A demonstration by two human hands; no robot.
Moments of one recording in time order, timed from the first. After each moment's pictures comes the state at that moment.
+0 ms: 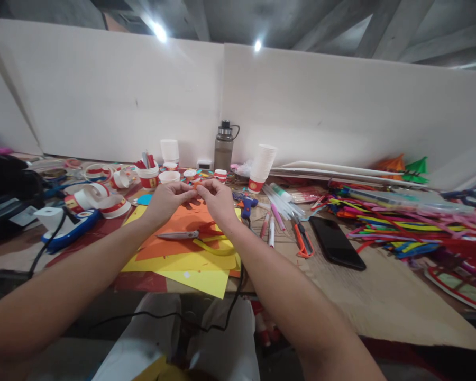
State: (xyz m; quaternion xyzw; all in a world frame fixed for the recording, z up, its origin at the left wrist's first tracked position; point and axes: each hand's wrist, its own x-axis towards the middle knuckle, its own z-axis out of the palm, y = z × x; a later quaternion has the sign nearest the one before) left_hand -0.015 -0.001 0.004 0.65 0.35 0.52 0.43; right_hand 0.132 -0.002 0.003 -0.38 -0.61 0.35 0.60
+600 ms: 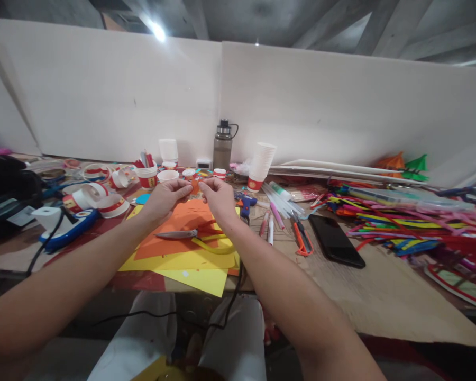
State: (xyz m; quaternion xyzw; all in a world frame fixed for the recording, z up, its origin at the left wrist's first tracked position) left_hand -0.014 0.014 -0.006 0.58 0.31 0.57 0.49; right_hand 0.132 -0.001 0.006 -0.40 -0.55 0.39 0.62
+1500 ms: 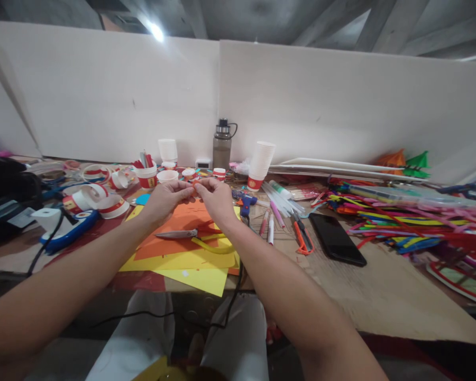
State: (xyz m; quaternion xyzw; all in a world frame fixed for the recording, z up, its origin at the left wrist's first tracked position) left_hand -0.015 0.008 -0.004 0.62 0.33 0.53 0.48; right_hand 0.132 -0.005 0.006 -0.40 -0.61 0.35 0.59
